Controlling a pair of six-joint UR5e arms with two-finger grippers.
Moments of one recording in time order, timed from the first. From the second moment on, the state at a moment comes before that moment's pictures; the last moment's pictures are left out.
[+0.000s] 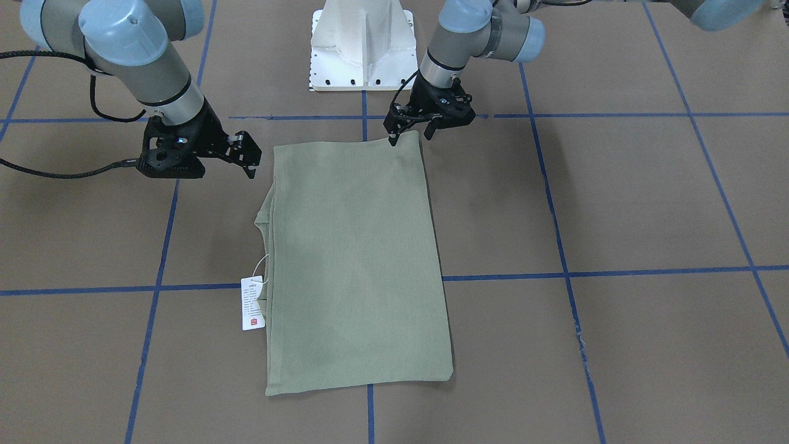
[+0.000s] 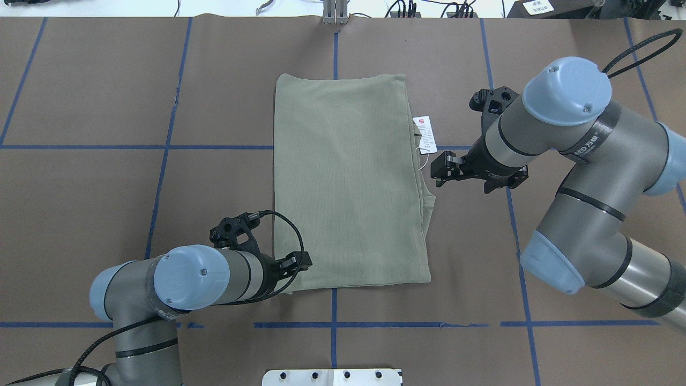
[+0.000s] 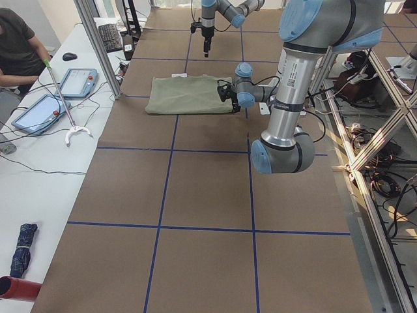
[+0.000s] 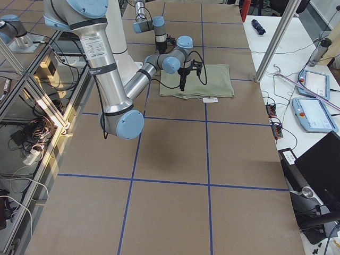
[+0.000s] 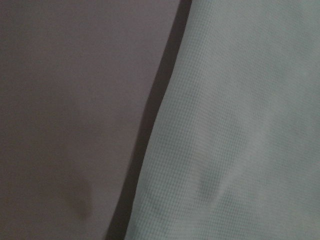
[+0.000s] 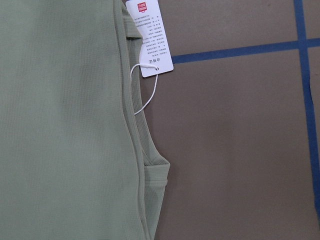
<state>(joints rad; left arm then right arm) -0.27 -1.98 -1.83 -1.96 -1.64 -1.80 0.71 -1.20 1.95 -1.59 2.05 1.18</state>
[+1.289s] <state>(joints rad) -0.26 -1.99 -1.81 -1.94 -1.63 -1.80 0.70 -1.20 1.96 -1.59 2.04 1.19</state>
